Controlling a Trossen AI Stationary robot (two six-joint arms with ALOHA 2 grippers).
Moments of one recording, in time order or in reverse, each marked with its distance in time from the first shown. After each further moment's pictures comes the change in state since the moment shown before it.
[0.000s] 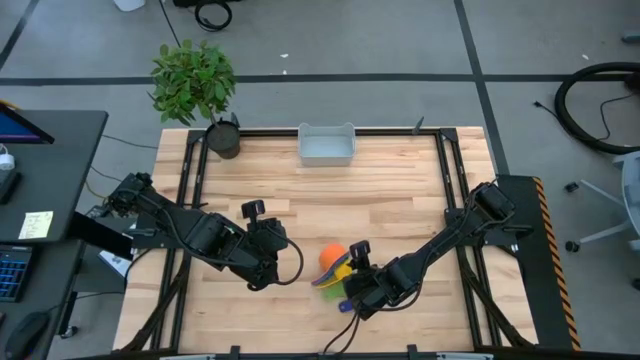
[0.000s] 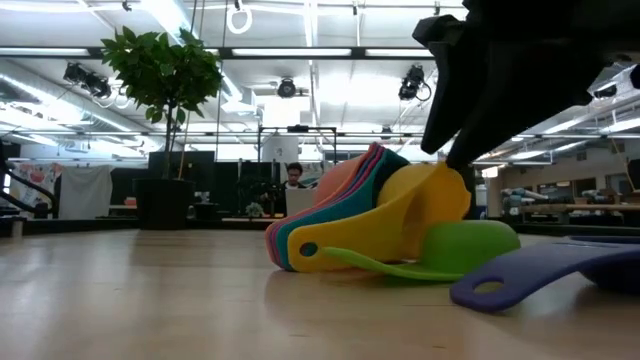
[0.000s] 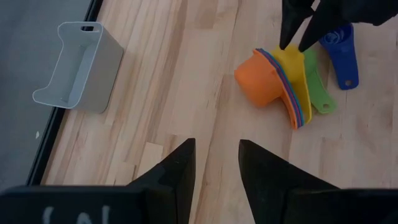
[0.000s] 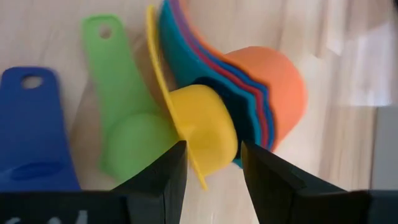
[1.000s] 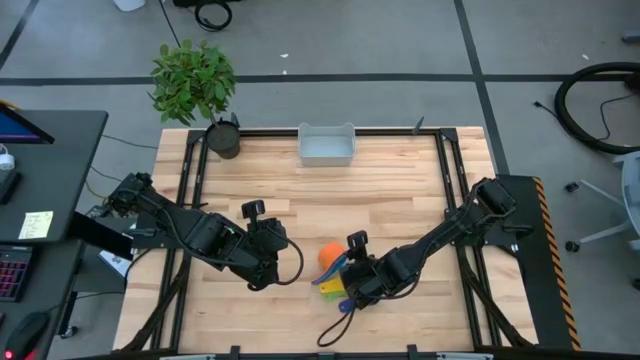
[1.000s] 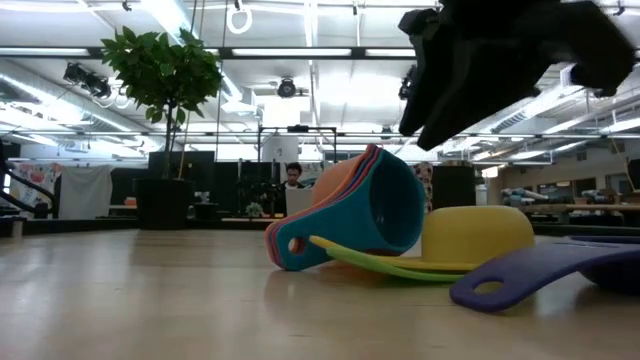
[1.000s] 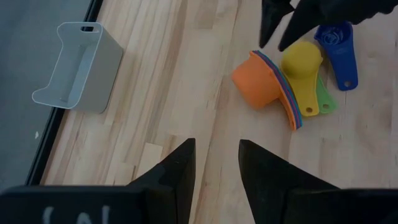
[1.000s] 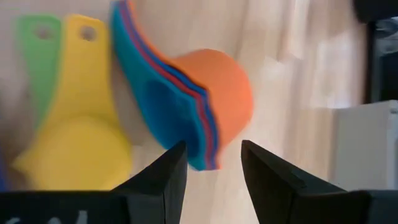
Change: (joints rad) left arm 0.000 0.000 0.000 0.003 0.000 0.000; right arm -0.051 -0.038 0.000 -0.006 0.049 -0.075
